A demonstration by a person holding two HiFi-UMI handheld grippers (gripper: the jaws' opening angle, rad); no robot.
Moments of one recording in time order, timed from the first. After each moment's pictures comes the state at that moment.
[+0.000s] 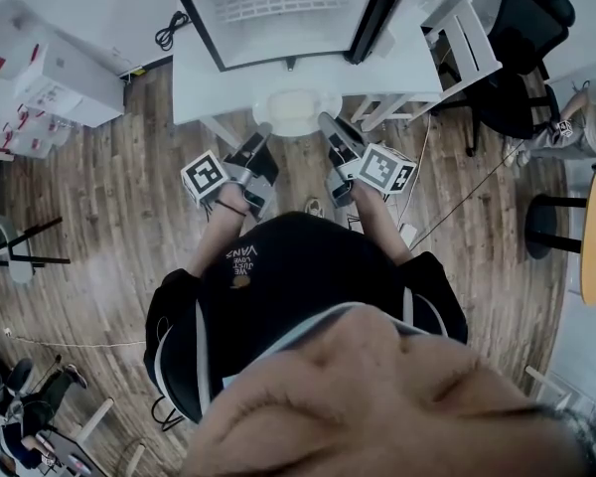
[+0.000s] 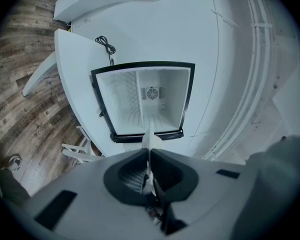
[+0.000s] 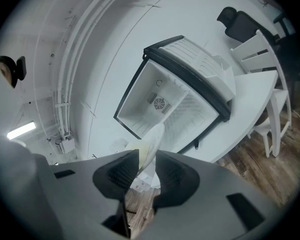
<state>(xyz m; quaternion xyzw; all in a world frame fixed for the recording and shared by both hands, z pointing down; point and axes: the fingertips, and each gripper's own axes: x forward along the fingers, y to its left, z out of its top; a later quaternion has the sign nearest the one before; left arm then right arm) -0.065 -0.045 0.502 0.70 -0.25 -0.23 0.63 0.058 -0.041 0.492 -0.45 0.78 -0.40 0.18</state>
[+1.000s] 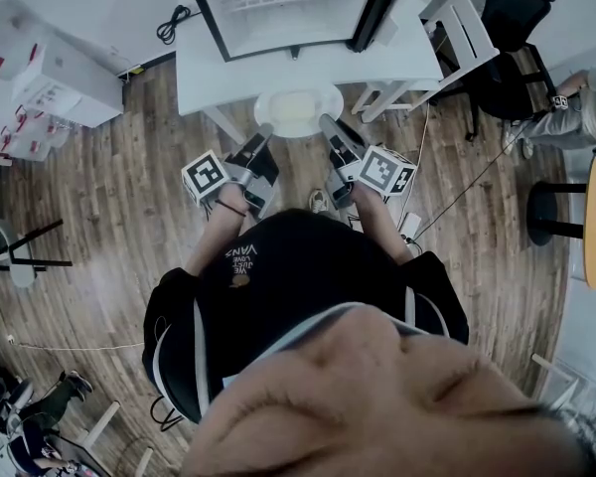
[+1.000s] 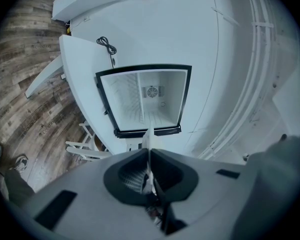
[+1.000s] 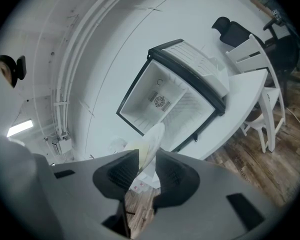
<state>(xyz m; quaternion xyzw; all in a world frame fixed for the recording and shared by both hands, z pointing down) -0.101 -0.002 0.508 0.71 -0.22 -0.21 0.63 0.025 0.009 0.504 -0.48 0.77 -0.39 0.18</state>
